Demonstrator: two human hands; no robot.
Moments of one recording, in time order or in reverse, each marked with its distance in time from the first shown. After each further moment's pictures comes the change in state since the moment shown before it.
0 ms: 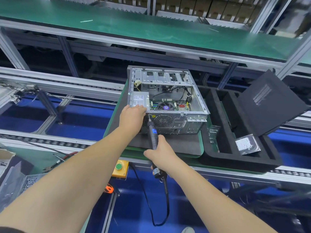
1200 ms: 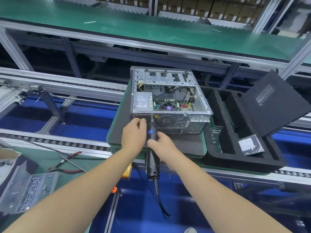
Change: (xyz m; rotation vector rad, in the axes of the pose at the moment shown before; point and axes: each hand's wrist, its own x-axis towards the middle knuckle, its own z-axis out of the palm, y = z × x) left_hand -0.072 0.024 -0.007 -0.812 0.120 -0.489; right_hand 0.023 -0.005 0.005 0.215 -0.006 -0.036
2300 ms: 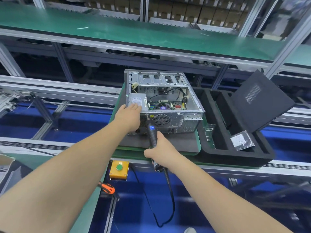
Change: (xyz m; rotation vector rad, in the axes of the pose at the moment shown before) left_hand 0.072 0.028 -0.023 1.057 -0.437 0.498; right_hand -0.041 -0.012 -0.005 -0.281 0.004 0.047
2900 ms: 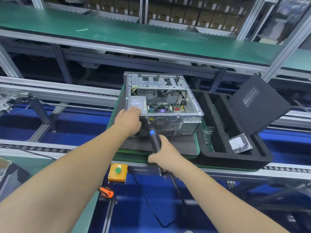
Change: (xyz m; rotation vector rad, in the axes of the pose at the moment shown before) left_hand 0.002 0.002 0.003 -0.139 0.072 -0.034; right_hand -0.003 0.012 -0.011 -0.046 0.038 -0.006
